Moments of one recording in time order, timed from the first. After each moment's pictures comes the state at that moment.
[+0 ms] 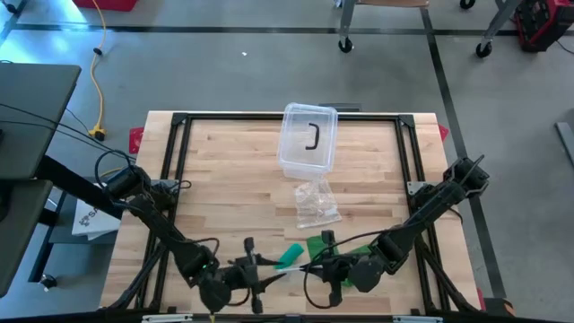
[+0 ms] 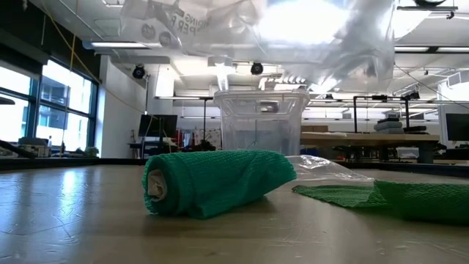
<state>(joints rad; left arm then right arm) -0.80 1.78 1.21 0.22 -0.98 -0.23 0.70 1.69 1.20 0.03 0.59 0.10</state>
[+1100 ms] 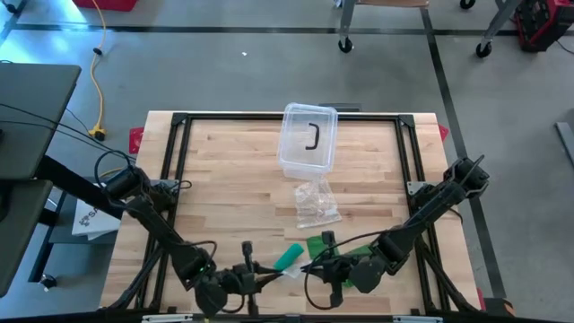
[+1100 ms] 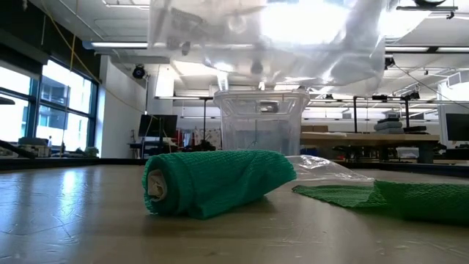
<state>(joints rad) -0.82 1.79 1.21 0.24 -0.99 -0.09 0.71 1.69 1.20 0.03 0.59 0.10</state>
